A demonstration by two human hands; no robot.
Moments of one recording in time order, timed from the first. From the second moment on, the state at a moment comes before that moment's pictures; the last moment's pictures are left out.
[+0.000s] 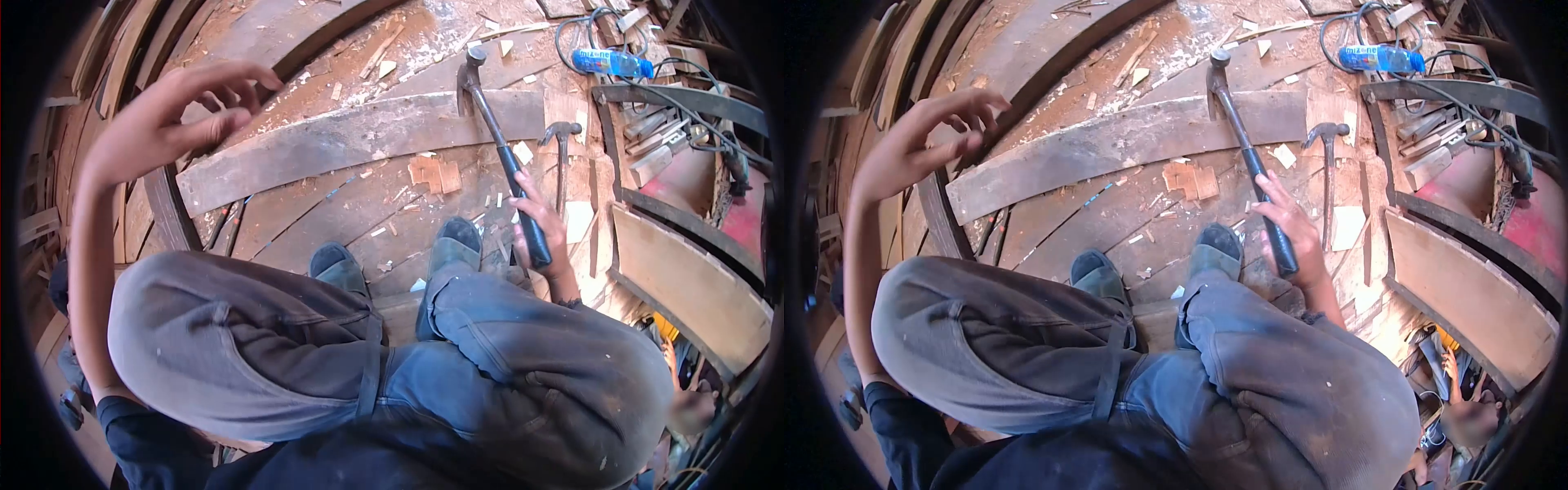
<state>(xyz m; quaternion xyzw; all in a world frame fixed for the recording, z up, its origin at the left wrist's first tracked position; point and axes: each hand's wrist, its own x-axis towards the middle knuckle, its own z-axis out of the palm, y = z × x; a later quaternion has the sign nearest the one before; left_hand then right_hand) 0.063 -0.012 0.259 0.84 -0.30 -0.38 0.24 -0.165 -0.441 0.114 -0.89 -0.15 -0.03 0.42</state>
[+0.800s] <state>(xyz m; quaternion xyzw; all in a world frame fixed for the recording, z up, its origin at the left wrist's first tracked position) -0.033 0.035 0.012 0.97 -0.25 0.02 0.04 -0.113 -0.476 0.204 -0.92 -0.17 0.15 0.33</state>
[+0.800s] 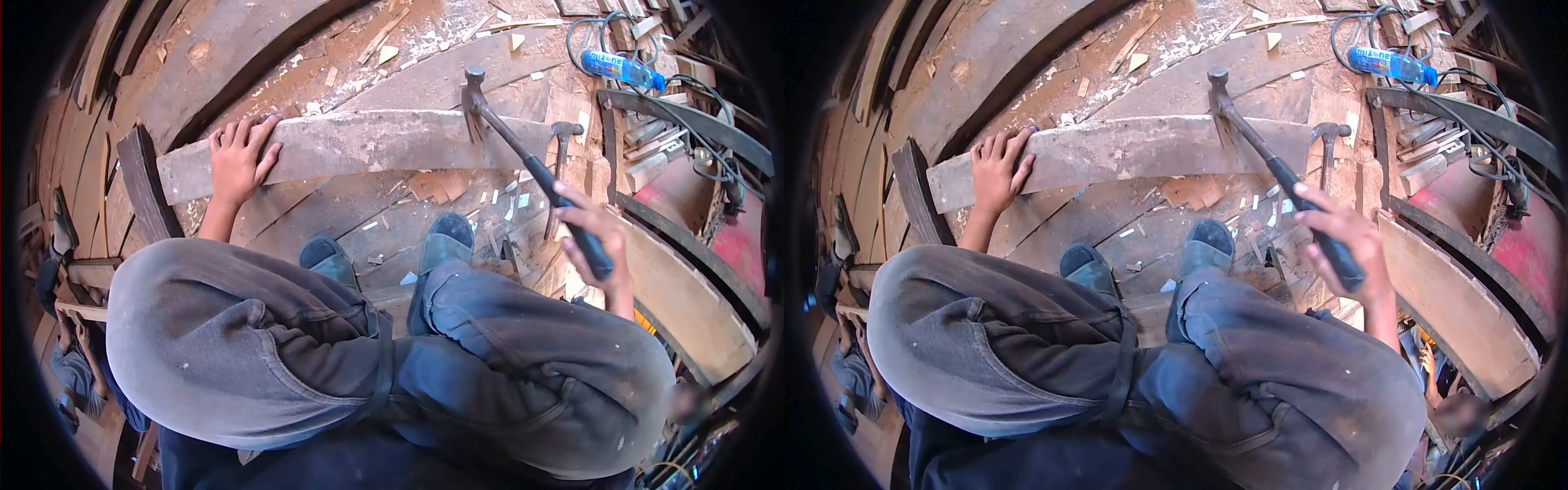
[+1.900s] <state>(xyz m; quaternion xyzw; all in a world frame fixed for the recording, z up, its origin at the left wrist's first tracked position) -0.036 0.037 0.010 0.97 -0.25 0.03 0.06 -0.085 -0.354 0.160 -0.89 -0.21 -0.07 0.40</state>
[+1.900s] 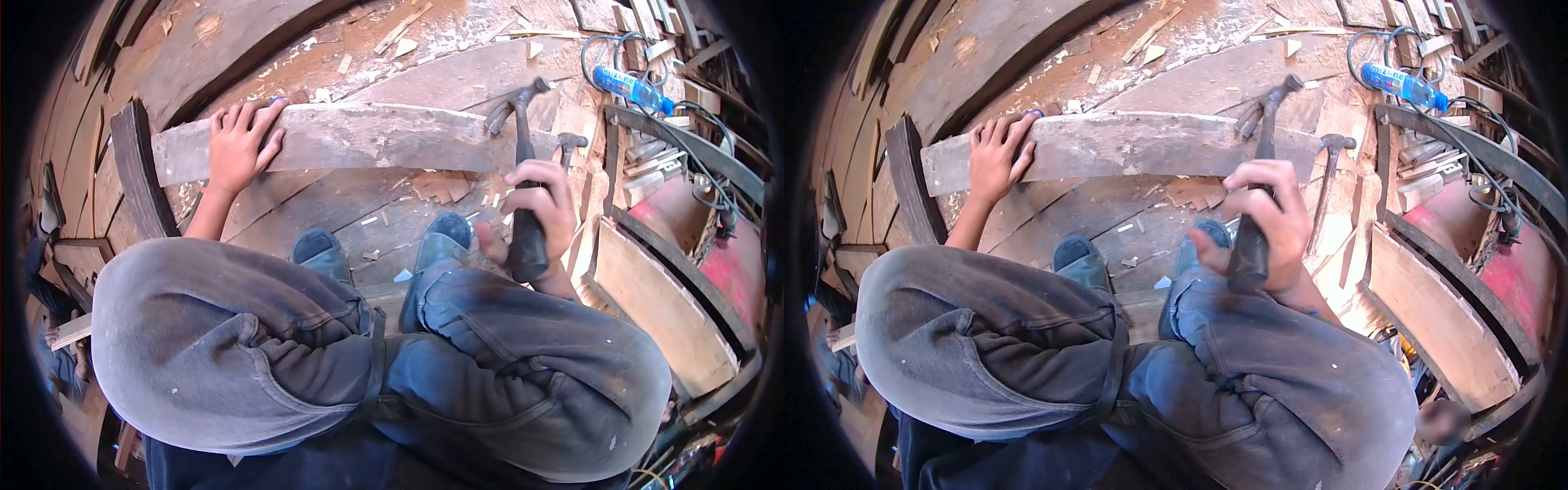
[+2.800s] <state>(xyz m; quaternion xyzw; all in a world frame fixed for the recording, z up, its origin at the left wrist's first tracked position) -0.036 0.043 0.006 0.96 -0.25 0.05 0.09 -0.084 -0.355 0.175 -0.83 -0.37 0.08 0.40</state>
